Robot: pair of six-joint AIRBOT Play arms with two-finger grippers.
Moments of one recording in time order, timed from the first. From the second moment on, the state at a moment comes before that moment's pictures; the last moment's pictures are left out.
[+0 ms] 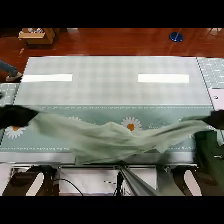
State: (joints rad) left arm 0.03 -0.56 0.94 1.23 -1.40 -1.49; right arm -0.30 -0.67 0.98 -1.31 1.58 1.48
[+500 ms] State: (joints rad) left arm 0.03 -1.00 0.77 1.04 -0.71 -1.47; right arm -0.30 -1.06 0.90 -1.05 1.01 1.47
